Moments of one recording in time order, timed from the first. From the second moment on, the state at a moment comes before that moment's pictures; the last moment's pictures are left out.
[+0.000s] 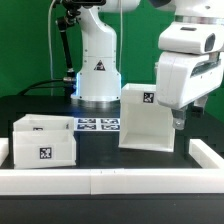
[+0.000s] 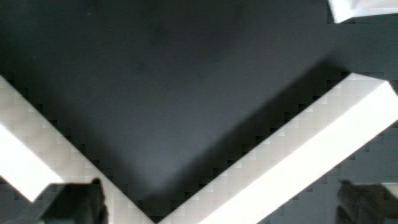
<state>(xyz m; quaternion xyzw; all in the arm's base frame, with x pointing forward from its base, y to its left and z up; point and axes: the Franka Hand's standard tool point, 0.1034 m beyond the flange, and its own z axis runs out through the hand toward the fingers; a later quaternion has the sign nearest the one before) 0.587 0.111 0.084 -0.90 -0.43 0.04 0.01</state>
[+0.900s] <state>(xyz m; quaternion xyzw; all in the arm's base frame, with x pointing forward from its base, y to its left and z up) 0.576 0.109 0.089 -0.94 -0.33 0.05 0.01</state>
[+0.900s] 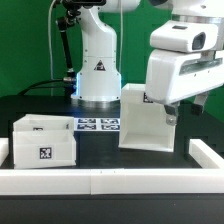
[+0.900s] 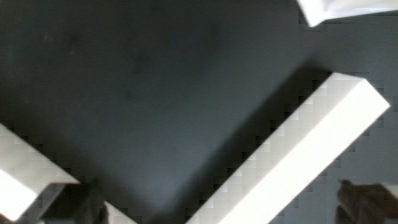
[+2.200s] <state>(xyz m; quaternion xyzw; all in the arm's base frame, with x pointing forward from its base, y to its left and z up) 0.525 0.108 0.133 -1.00 0.02 0.04 0.01</state>
